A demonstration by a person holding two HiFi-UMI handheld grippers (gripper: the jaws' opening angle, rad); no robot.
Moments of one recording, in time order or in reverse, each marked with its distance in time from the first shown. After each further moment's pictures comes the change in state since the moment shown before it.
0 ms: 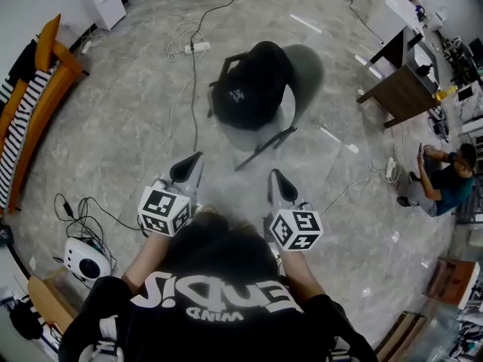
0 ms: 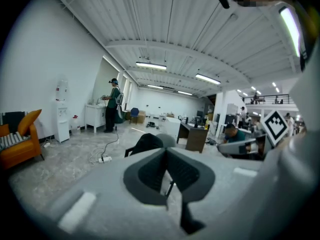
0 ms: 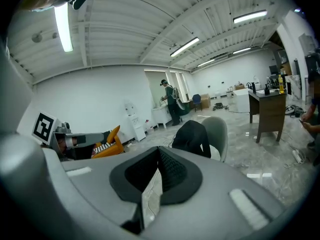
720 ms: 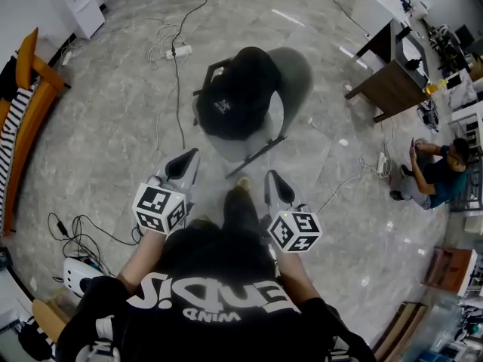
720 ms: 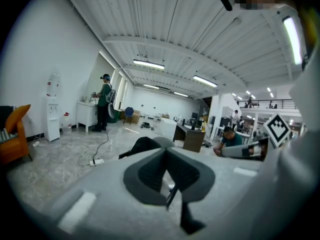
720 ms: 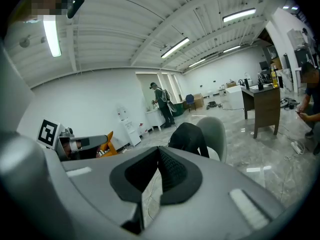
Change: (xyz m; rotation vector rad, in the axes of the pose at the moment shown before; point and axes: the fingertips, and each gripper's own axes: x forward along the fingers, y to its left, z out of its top) left arm 0.087 0.049 0.025 -0.021 -0.008 -0.080; right arm 0.065 -0.037 0.030 0.082 -0.027 -0.060
